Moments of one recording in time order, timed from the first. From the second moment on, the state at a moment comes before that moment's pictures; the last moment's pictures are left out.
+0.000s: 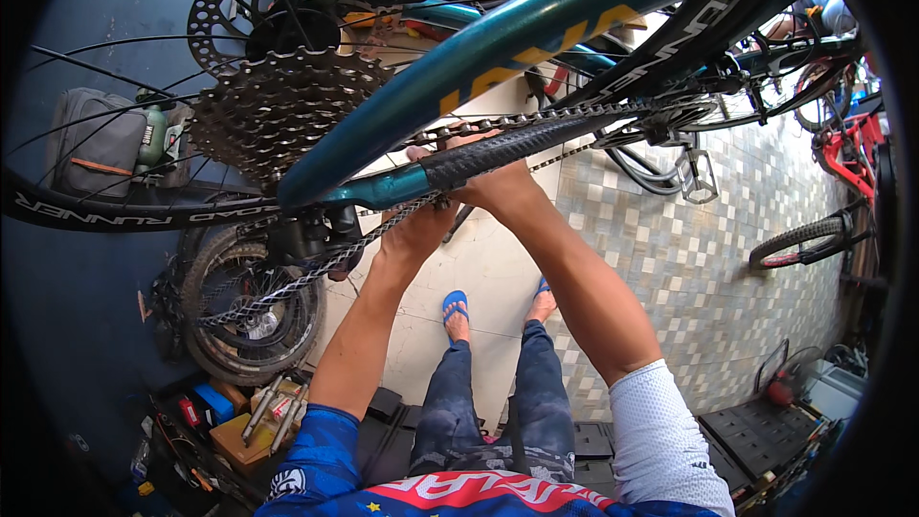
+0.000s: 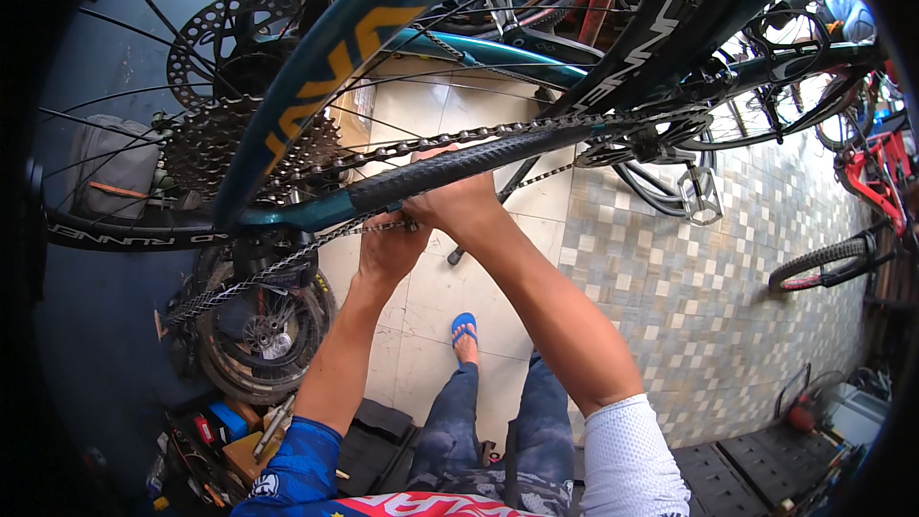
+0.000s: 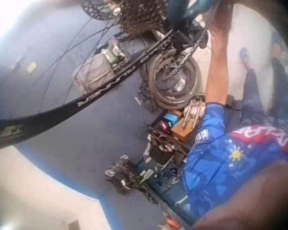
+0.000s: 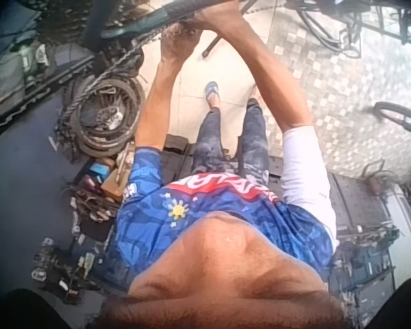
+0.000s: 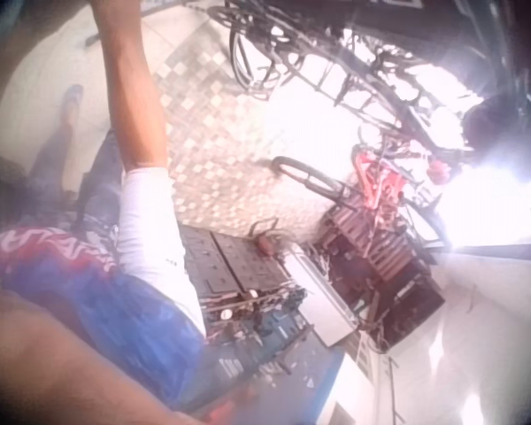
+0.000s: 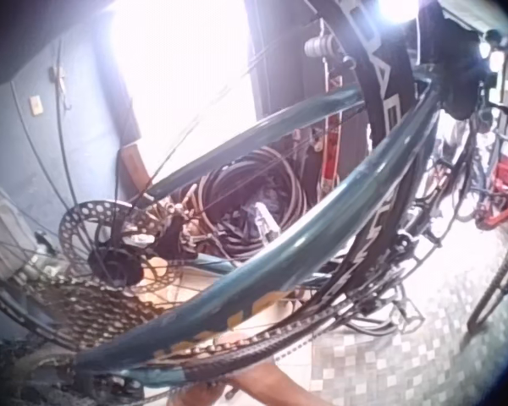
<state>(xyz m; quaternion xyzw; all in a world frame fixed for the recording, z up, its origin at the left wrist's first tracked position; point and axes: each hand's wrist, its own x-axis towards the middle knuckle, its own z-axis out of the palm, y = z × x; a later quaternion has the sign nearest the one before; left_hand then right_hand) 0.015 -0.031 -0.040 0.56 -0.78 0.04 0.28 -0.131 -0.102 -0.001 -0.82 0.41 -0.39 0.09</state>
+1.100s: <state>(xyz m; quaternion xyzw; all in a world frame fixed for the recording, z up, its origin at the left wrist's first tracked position) -0.011 -0.015 -0.032 0.58 -0.65 -0.21 0.44 -0.182 -0.081 0.017 -0.72 0.63 -0.21 0.21</state>
